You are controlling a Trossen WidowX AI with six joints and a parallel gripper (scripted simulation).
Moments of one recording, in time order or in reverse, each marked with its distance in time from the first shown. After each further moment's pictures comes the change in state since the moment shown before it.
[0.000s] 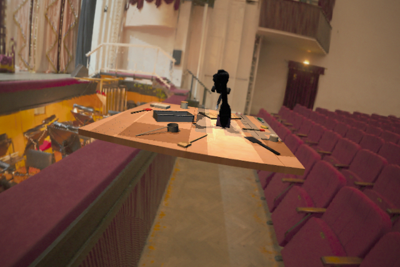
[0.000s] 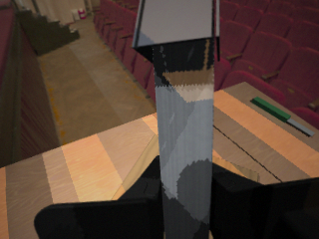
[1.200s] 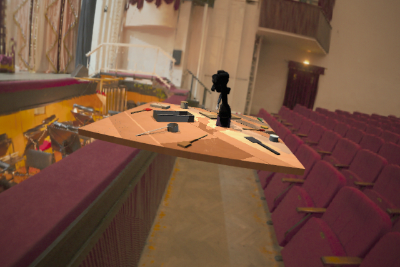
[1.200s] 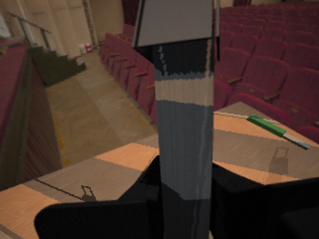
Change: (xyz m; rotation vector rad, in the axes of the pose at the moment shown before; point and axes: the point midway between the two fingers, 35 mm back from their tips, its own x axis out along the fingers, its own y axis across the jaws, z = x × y) arm -0.023 -0.007 0.002 0.032 -0.155 0.005
